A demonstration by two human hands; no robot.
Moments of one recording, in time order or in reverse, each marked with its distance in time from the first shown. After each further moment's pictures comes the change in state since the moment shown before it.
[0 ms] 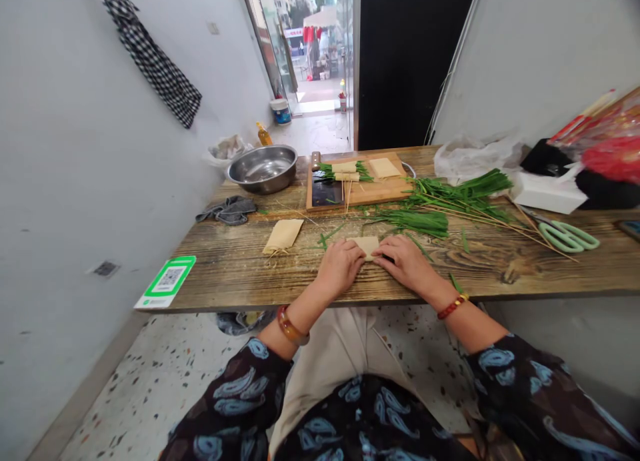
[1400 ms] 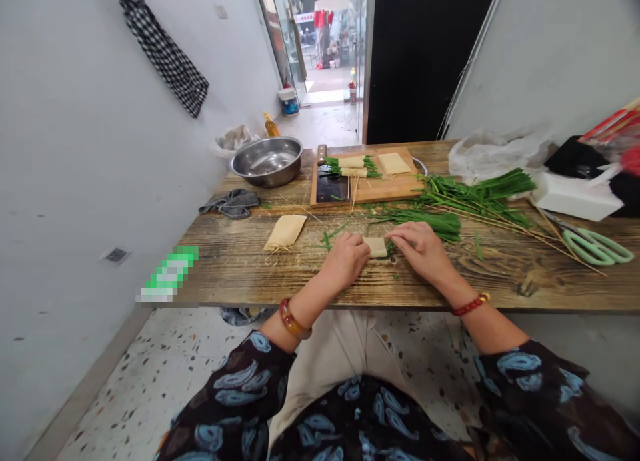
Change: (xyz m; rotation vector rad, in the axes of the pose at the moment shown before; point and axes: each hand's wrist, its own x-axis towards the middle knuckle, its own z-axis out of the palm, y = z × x) left_hand 0.015 -0.005 0.000 0.041 -0.032 0.067; right_hand 0.014 0.021 -0.011 0.137 0.177 0.120
